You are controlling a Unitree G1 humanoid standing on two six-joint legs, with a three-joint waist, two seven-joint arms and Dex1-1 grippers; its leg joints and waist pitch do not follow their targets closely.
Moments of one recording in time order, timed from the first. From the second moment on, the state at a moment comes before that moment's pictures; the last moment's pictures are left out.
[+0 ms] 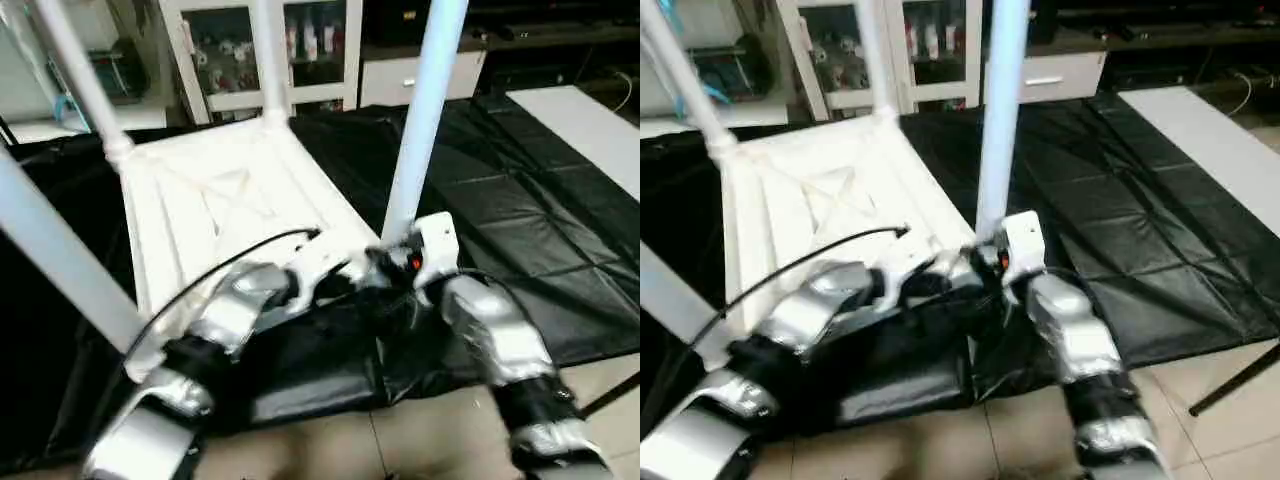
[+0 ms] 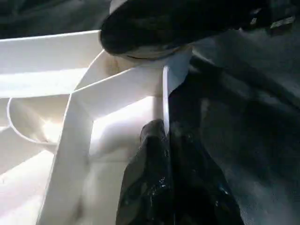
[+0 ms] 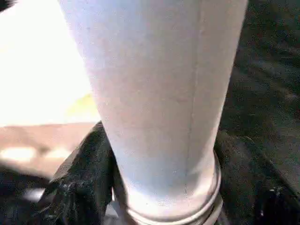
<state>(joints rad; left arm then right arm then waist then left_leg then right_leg) -0.65 0.13 -0.33 0.65 0.08 0.23 -0.73 -0.47 -0.13 0.03 0.48 0.17 0.27 0.27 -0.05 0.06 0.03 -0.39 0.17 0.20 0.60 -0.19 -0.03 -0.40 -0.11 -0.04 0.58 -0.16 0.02</state>
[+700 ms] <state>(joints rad) -0.65 0.12 -0.30 0.66 0.10 0.20 -0.62 -0.55 -0.05 0.01 0.60 0.17 0.13 0.24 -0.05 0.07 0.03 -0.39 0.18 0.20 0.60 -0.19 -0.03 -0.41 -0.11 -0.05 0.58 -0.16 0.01</state>
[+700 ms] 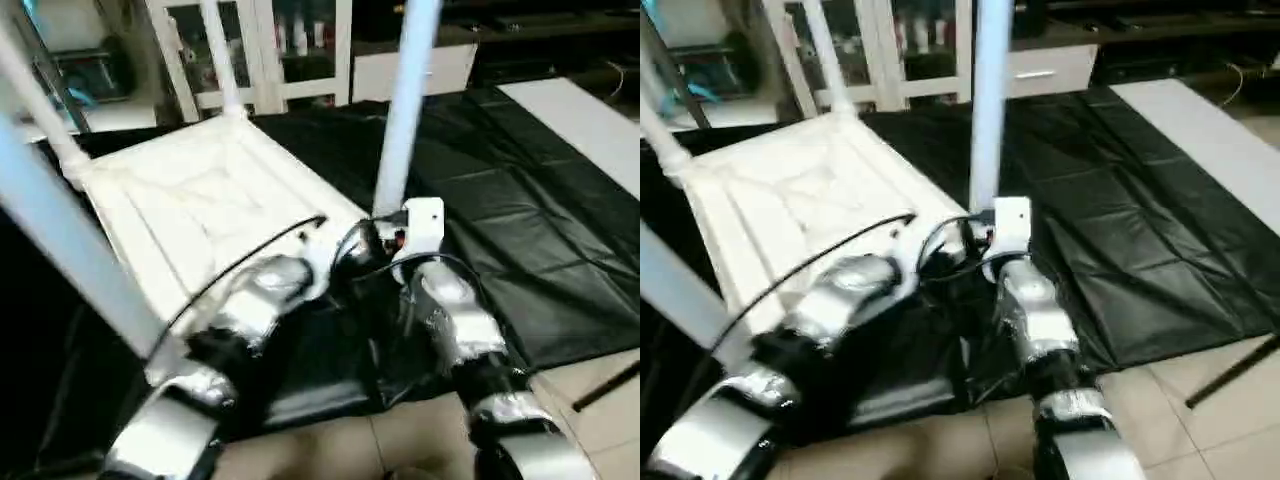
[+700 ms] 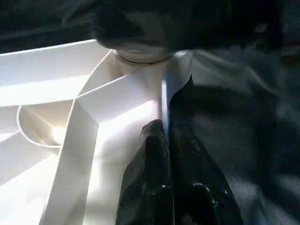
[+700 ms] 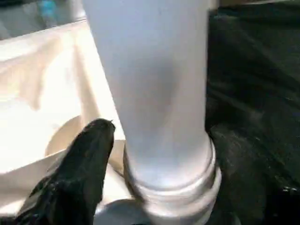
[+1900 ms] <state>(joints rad) -0.52 0.34 -0.39 0.37 -0.02 0.26 -1.11 -0.36 -0.44 0.18 0.26 0.26 0.37 0.95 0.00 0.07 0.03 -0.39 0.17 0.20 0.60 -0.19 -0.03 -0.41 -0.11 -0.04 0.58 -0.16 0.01</state>
